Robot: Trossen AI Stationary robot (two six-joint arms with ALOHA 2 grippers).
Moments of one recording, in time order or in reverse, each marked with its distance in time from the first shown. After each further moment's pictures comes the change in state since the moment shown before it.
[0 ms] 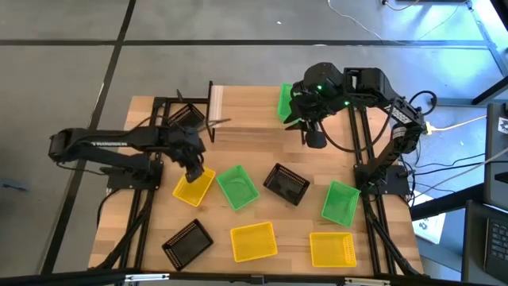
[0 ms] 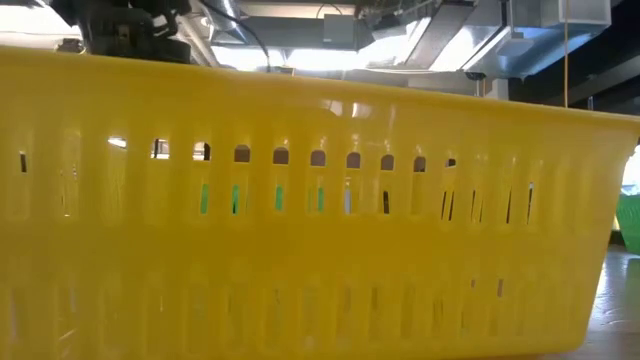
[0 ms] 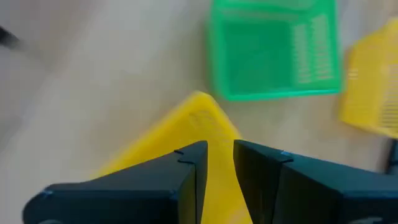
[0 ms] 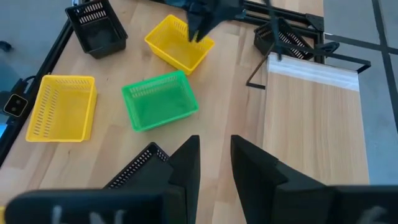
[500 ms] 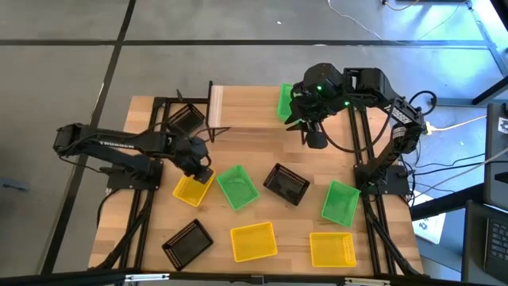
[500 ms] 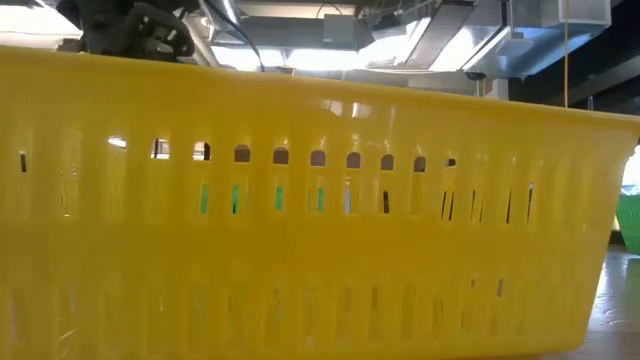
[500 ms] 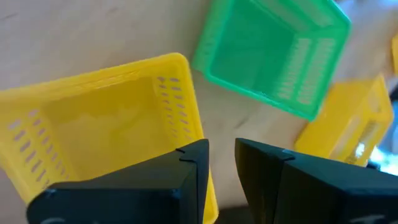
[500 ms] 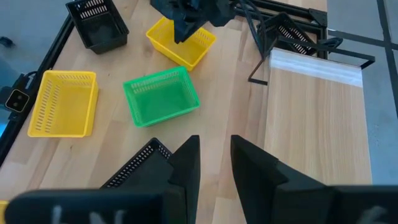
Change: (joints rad) left arm -0.119 0.088 0.001 0.067 -0.014 -0.564; right arm 0.000 0.000 -0.001 -0.014 0.001 -0.003
